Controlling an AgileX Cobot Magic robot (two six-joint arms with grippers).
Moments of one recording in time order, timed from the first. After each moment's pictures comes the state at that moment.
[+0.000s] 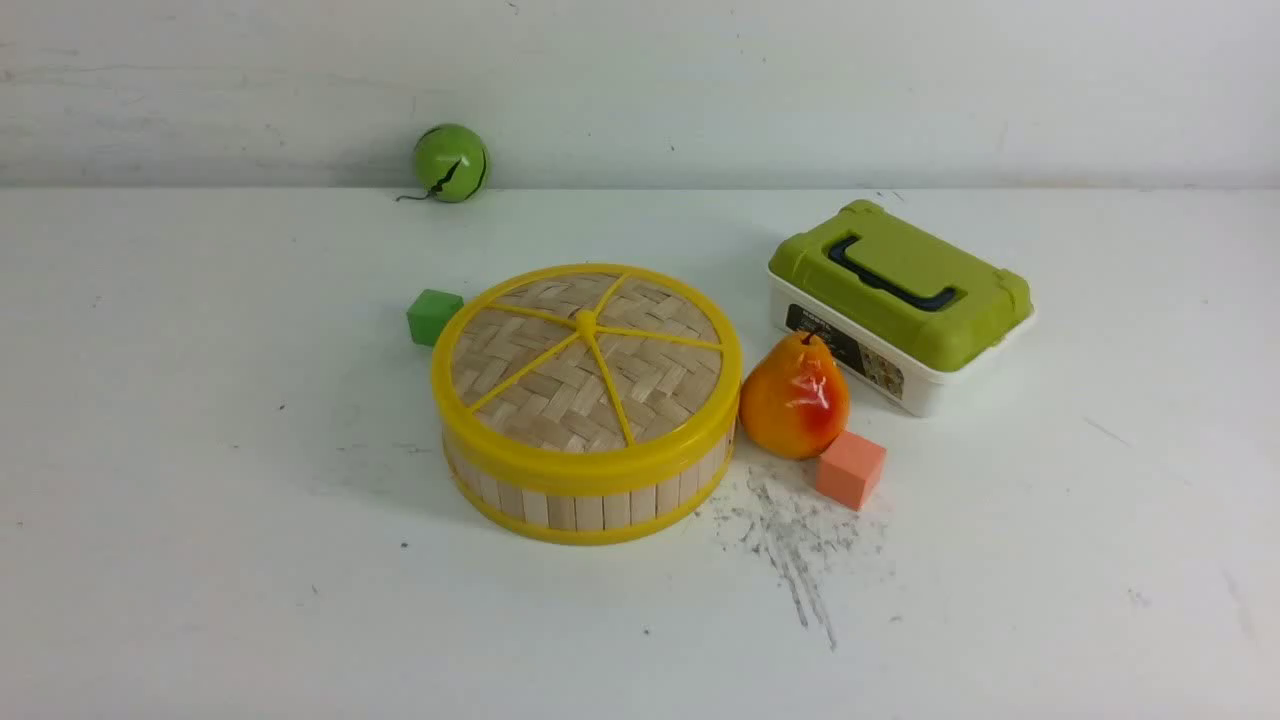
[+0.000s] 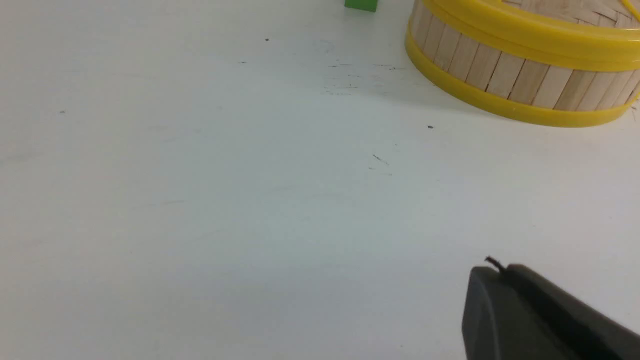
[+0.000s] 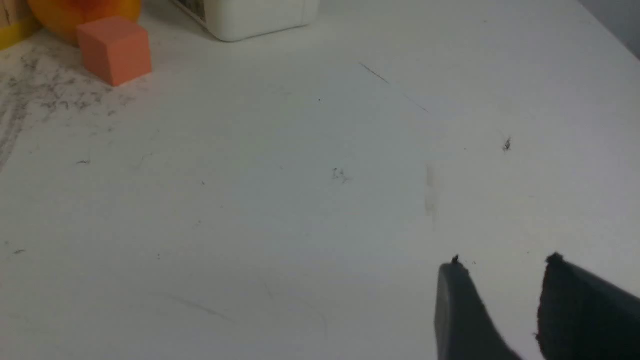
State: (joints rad) right arm -0.04 -0.02 0.02 -0.06 0.40 -0.03; left arm -0.12 -0.01 0.03 -0.12 0.37 0.01
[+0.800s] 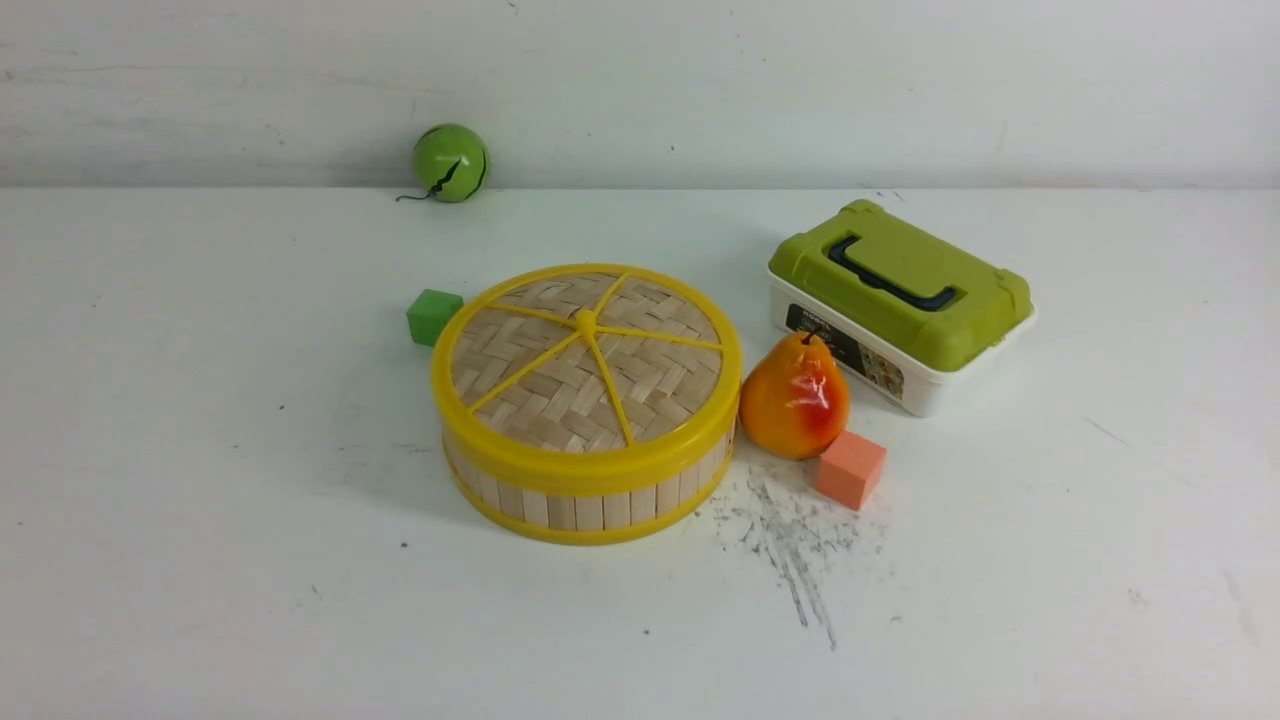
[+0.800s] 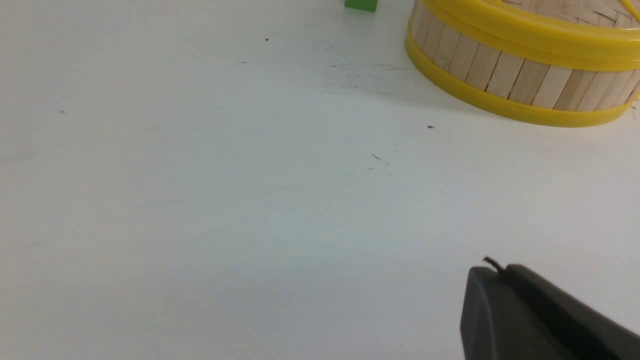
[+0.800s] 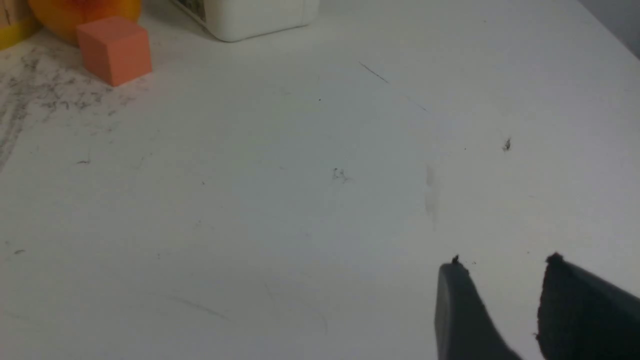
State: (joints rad) right arm -0.04 -0.02 0.02 -0.06 0.40 -0.03; left arm -0.12 -0.01 0.03 -0.12 0.37 0.01
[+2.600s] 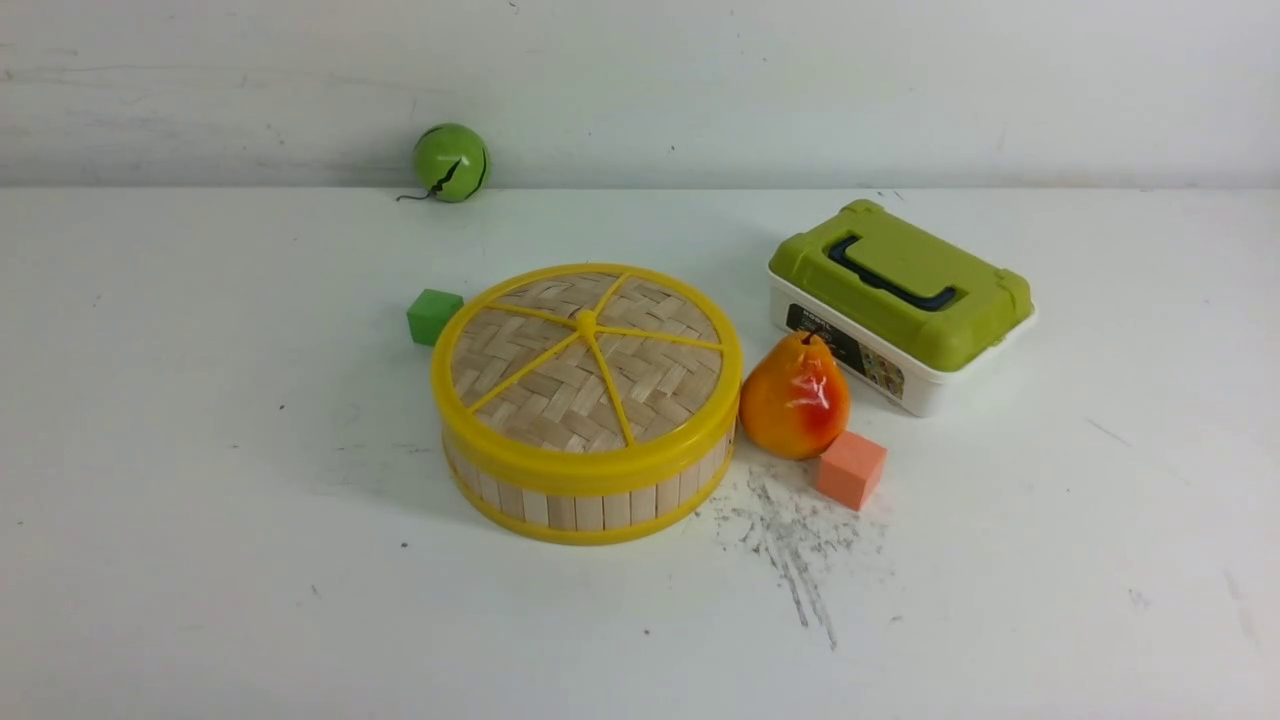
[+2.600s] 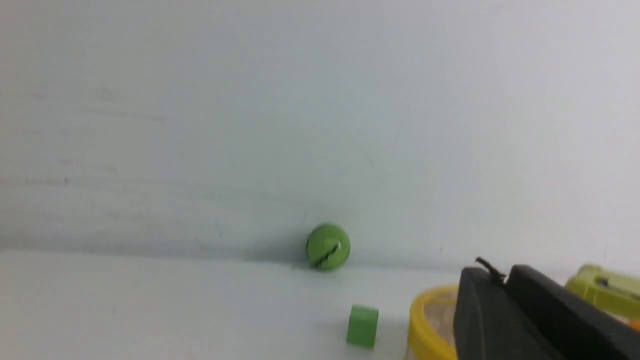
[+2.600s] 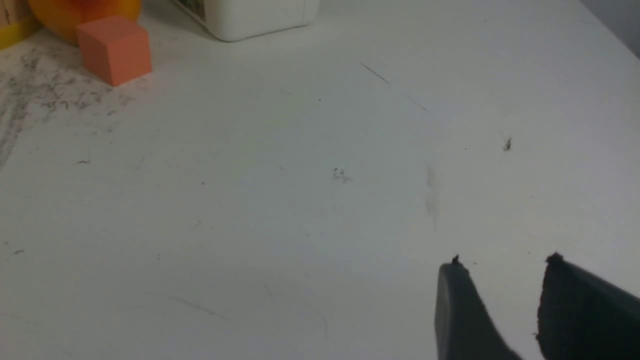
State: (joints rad) right arm -0.04 -0.02 0.02 -0.06 0.40 -0.03; left arm -0.12 -0.01 0.03 -0.12 -0.27 -0.02
